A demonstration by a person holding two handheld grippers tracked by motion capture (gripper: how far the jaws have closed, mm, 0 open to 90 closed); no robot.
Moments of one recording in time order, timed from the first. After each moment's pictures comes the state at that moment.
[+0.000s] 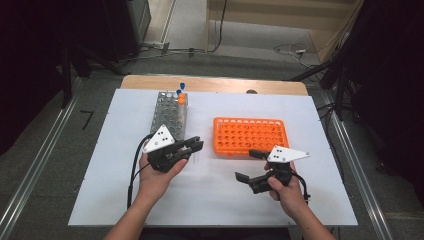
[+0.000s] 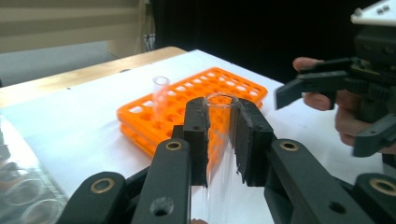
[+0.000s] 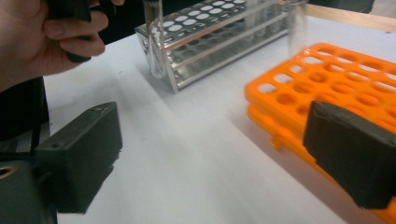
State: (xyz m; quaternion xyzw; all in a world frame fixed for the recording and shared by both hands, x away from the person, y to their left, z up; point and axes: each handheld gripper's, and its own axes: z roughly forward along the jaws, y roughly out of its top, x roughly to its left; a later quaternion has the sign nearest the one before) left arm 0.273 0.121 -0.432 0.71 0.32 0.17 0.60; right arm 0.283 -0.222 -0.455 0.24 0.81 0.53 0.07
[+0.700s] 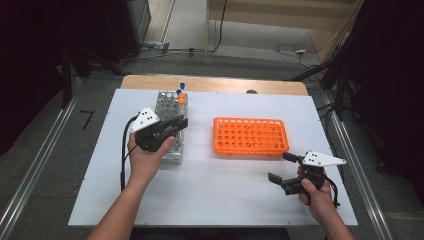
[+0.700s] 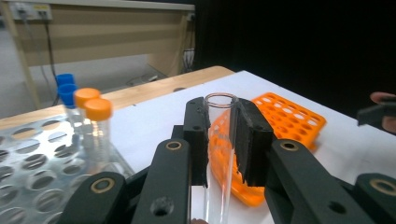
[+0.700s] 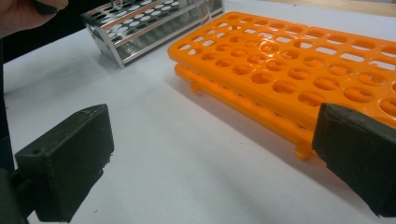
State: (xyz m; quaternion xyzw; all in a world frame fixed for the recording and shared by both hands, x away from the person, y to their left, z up) left arm 0.310 0.155 -0.418 0.68 0.37 0.22 0.59; right arm 0.285 -0.304 -0.468 0.31 0.79 0.52 0.10
